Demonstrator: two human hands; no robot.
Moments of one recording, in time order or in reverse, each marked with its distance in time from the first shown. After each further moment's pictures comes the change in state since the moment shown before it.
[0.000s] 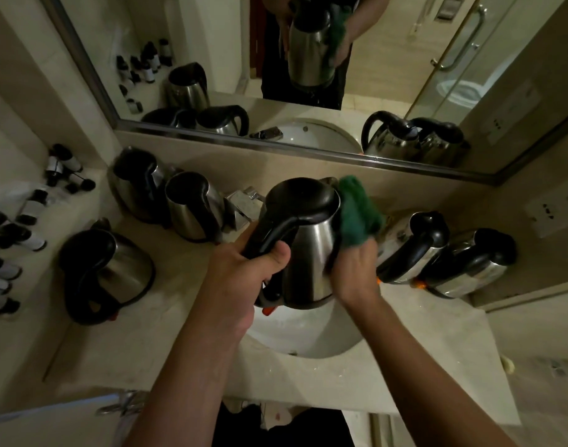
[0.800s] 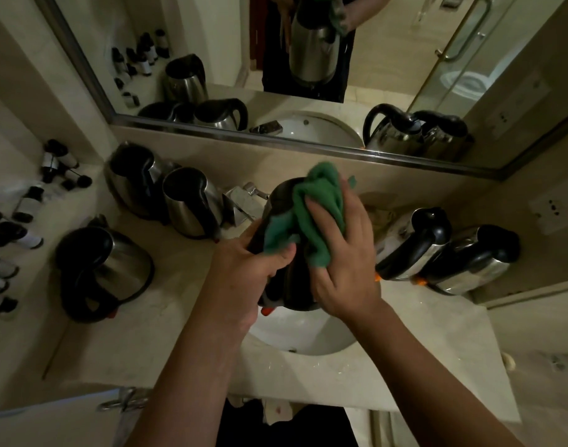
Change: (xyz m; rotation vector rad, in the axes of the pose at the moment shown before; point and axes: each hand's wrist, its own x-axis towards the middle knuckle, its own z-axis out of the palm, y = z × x) left_hand 0.011 -0.003 0.008 -0.107 -0.001 0.039; right_hand 0.007 0.017 0.003 -0.404 -0.018 -0.846
